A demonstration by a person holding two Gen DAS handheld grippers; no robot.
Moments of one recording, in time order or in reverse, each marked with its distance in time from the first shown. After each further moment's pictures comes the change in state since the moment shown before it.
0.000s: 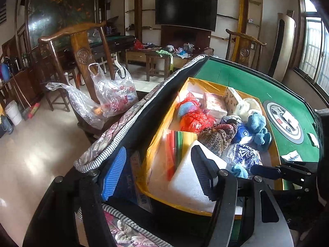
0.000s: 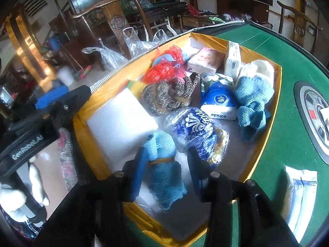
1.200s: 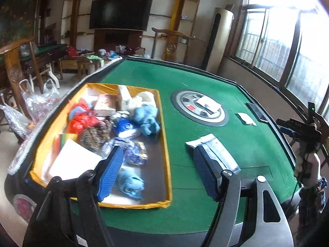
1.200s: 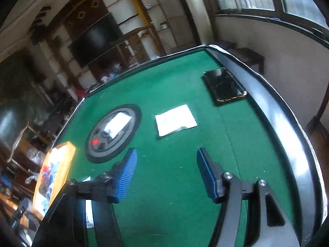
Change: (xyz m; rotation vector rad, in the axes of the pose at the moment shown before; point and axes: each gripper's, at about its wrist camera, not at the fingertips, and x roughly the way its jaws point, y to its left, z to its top) left arm -0.058 -0.112 -0.012 0.156 -0.023 -0.405; right arm -0.235 -0.284 -0.154 0.784 -0.452 -0.434
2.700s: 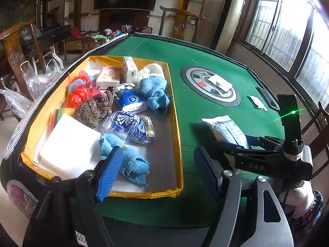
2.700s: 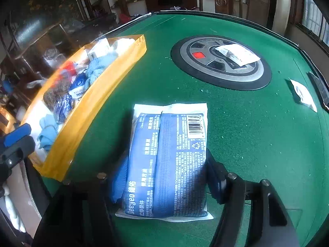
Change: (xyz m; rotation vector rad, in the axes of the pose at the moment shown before) left arm 0.032 -0.002 -0.018 -0.024 0.169 0.004; right arm 0.078 0.213 -0.135 -0.507 0.331 0.087
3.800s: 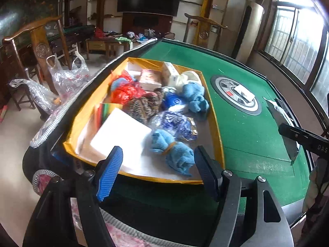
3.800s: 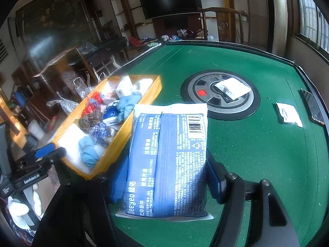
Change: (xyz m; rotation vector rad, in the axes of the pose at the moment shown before) left arm -0.026 0.044 -0.009 -0.055 -0.035 0.117; right arm -0.081 0.015 0.012 -0.010 -0.156 0.080
